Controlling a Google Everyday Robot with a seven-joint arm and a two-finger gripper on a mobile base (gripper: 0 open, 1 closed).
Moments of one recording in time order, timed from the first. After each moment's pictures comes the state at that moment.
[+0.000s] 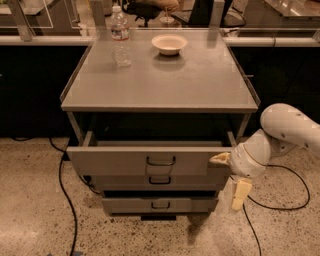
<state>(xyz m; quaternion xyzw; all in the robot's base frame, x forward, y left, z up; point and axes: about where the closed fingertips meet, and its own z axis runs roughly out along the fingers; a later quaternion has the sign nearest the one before) 0.478 -0.196 0.634 -0.71 0.66 0.21 0.15</state>
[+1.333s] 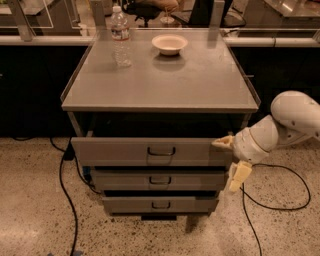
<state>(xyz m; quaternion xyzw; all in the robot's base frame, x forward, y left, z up) 0.521 -0.196 0.668 -0.68 0.67 0.19 0.22</state>
